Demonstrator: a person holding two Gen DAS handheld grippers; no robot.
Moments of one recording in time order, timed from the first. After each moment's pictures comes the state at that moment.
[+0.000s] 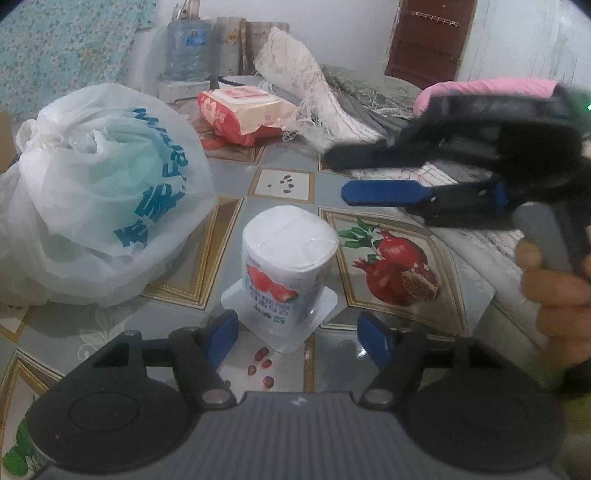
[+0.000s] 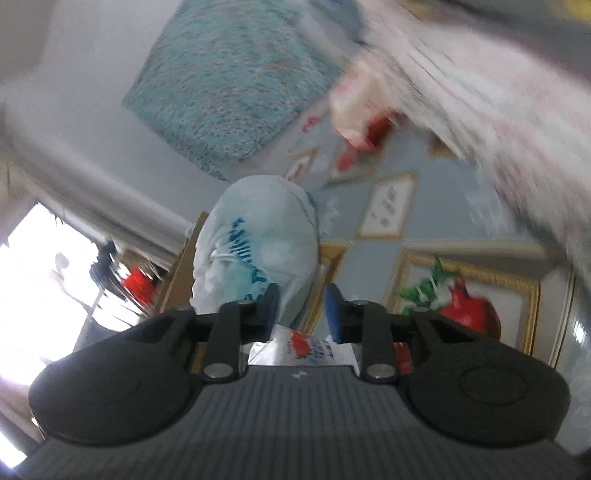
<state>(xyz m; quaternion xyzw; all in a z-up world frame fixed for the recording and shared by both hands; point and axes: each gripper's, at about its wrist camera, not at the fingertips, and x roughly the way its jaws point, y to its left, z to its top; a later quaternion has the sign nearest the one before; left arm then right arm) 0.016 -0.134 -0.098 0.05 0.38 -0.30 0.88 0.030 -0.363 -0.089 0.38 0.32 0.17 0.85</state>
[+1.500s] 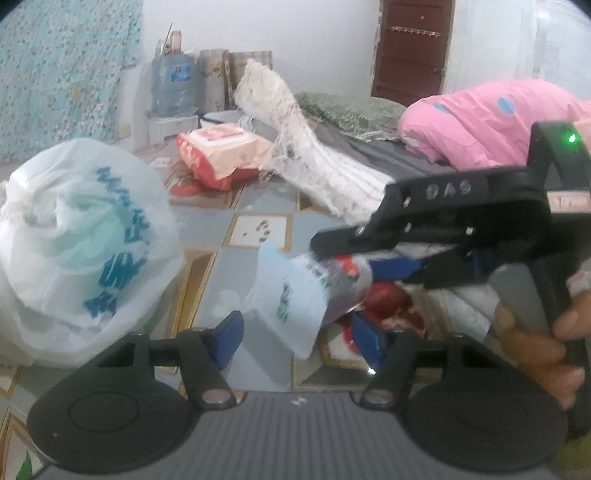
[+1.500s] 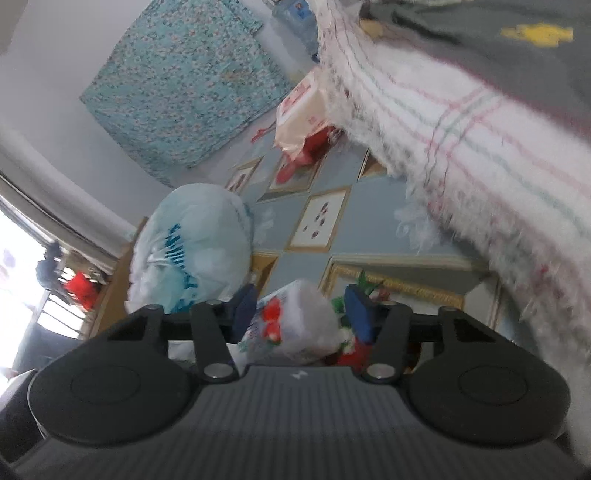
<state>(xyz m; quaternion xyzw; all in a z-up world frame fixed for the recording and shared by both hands) 0.022 -0.168 -0.086 0.07 0.32 -0.31 0.89 0.031 -0.387 -0.111 0.37 0.34 0.09 0.86</state>
